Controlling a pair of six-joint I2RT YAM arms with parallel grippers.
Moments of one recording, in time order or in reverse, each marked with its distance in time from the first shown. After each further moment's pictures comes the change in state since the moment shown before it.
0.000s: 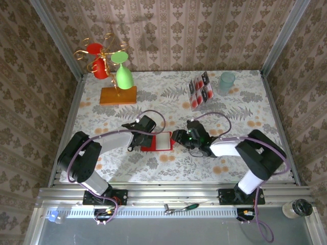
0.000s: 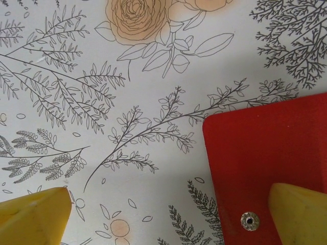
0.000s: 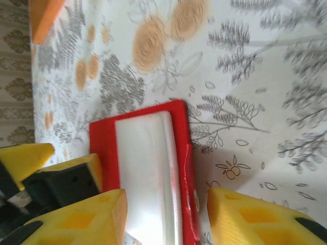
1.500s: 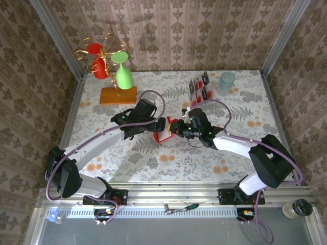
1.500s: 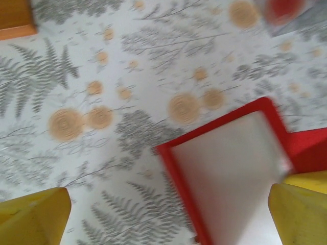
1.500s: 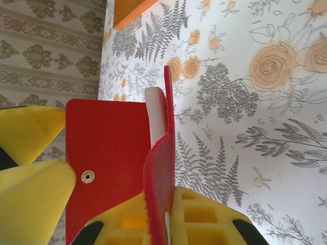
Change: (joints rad) left arm -0.055 -0.200 0.256 -0.129 0.204 -0.049; right arm -0.022 -0.074 0.156 -0.117 -0.177 -0.063
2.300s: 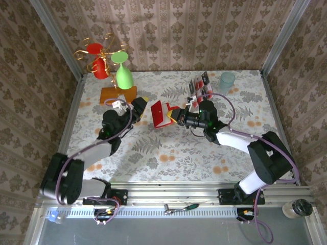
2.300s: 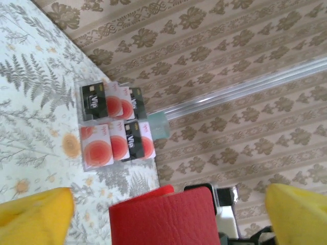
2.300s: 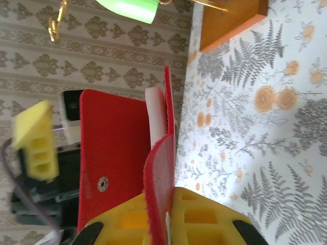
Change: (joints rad) left arm 0.365 -0.130 -0.565 1.338 0.604 -0.736; right arm -0.107 0.023 0.021 0.307 -0.238 0.207
